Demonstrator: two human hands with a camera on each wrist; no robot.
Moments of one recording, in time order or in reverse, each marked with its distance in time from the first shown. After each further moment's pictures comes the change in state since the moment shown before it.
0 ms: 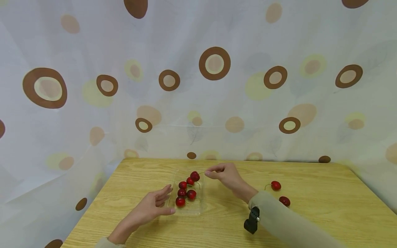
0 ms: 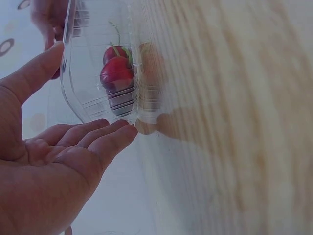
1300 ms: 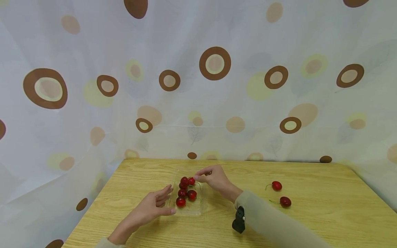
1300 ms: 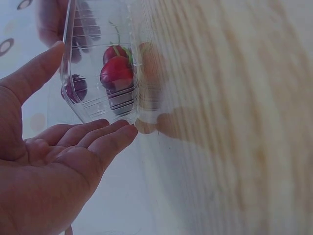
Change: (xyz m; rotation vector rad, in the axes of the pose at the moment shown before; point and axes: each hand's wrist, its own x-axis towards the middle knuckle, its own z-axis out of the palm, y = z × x) left_hand -0.001 0.002 -0.001 0.013 -0.005 -0.013; right_hand 0.019 0.009 0.041 -0.044 -0.023 -0.028
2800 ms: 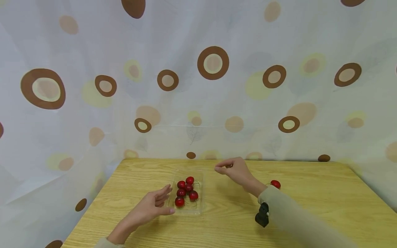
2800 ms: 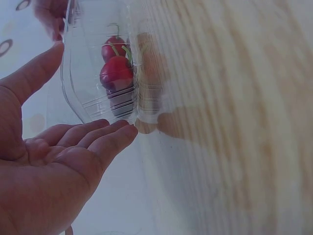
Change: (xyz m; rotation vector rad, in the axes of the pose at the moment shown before) left_hand 0.001 0.000 0.002 0.025 0.013 -0.012; right_hand -0.020 -0.004 -0.077 -0.140 0.045 -0.069
